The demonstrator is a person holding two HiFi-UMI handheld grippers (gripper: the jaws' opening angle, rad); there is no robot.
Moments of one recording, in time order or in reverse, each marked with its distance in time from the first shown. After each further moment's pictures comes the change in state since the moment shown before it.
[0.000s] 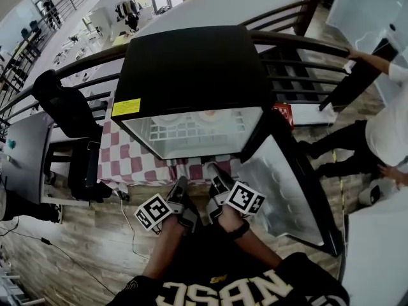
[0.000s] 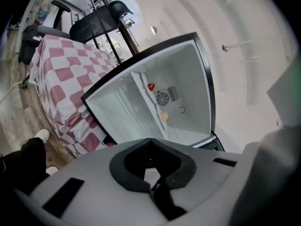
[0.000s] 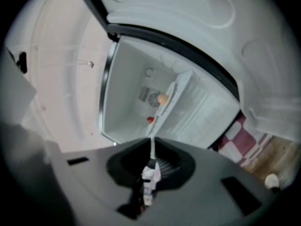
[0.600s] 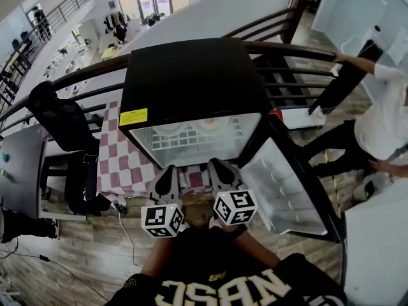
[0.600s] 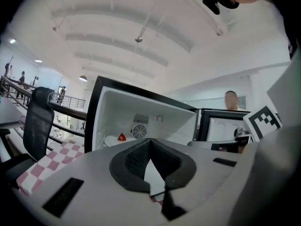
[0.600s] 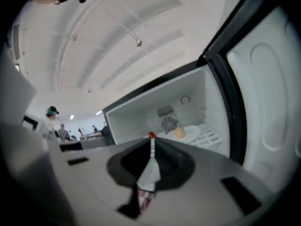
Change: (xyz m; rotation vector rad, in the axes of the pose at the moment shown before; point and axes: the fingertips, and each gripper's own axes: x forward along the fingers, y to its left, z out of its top) left arm -0.020 -0.095 0.073 1.041 -0.239 -0.039; right arm 0.000 0.070 0.032 -0.766 -0.143 -0.154
